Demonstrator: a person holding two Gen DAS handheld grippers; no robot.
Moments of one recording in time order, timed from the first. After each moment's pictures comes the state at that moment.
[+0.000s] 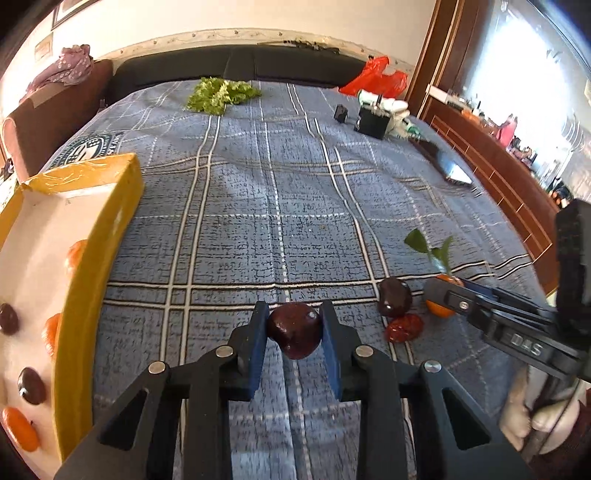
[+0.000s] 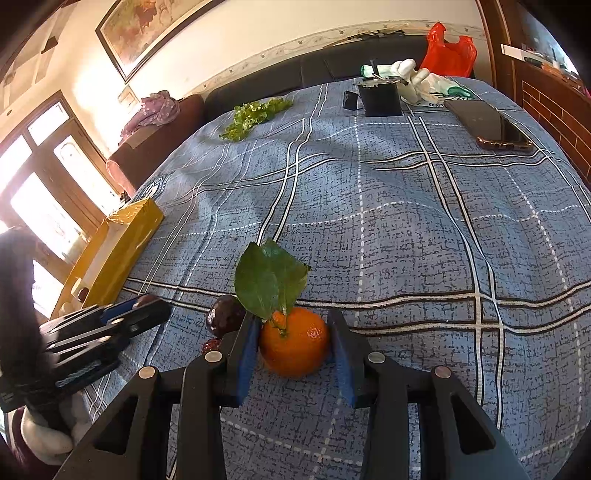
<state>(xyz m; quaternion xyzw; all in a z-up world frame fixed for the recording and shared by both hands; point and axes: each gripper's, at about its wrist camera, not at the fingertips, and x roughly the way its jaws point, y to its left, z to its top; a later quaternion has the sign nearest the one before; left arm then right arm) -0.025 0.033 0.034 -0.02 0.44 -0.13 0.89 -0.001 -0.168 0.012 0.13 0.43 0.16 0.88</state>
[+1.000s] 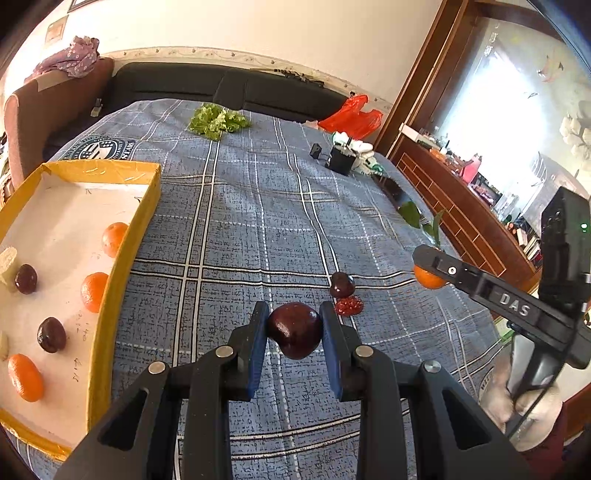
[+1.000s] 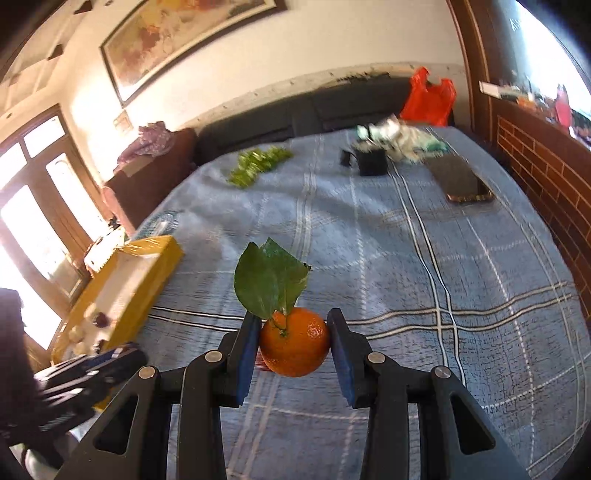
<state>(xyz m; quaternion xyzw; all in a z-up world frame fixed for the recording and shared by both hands) -0.089 0.068 0.075 -0.10 0.39 -0.19 0.90 -0.053 -0.150 0.088 0.10 0.36 0.12 0.92</state>
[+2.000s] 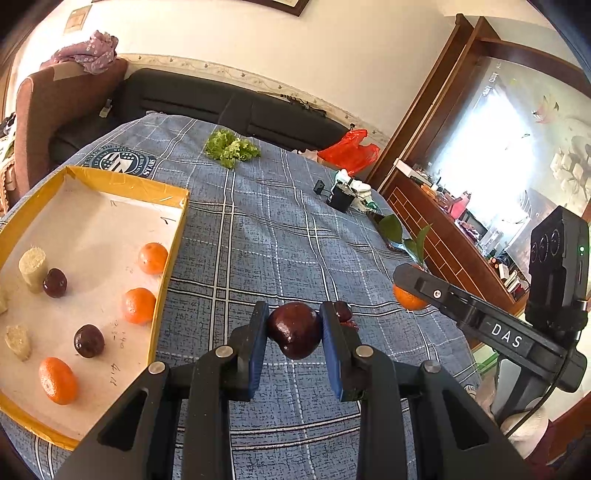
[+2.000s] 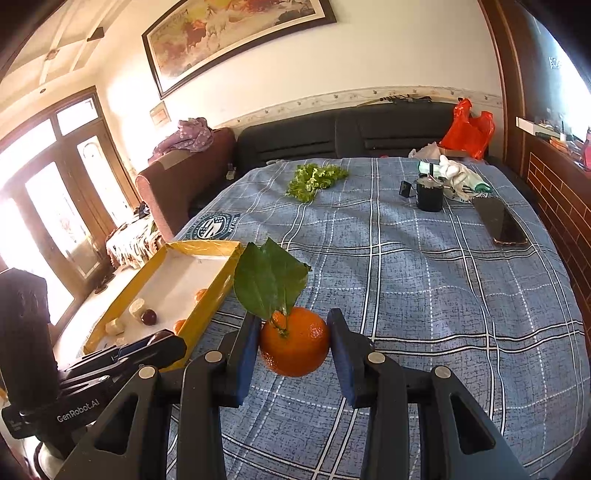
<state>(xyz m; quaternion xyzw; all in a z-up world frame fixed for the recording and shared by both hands) -0.101 0.122 0.100 -0.15 0.35 -0.20 0.90 -0.063 -0.085 0.120 0.07 0.34 0.16 0.92</state>
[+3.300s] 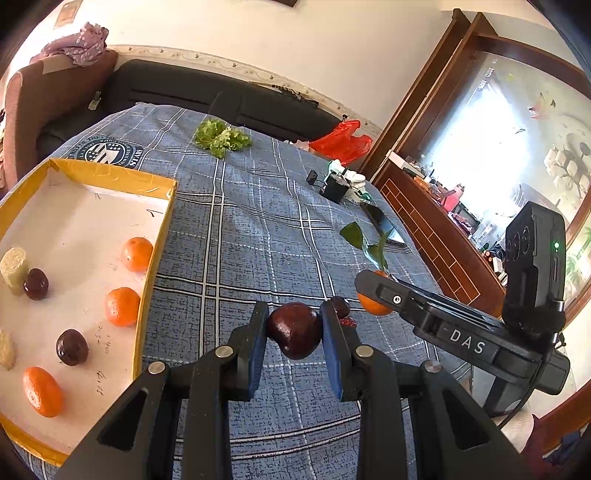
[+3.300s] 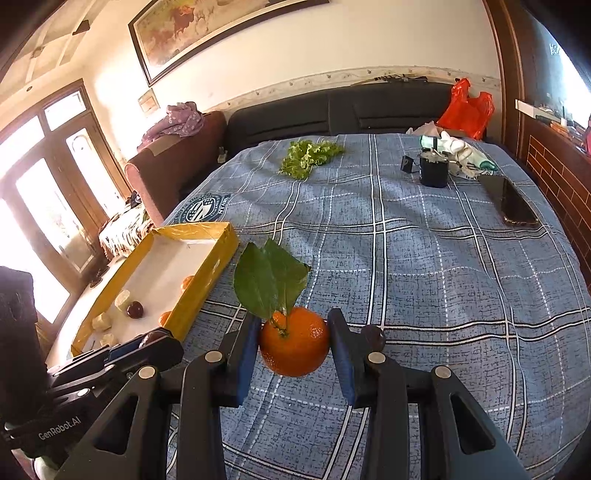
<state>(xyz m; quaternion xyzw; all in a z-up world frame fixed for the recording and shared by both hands) -0.088 0.117 0.089 -0.15 0.37 -0.22 0.89 -0.043 -0.073 0.094 0.08 0.38 0.16 0.91</state>
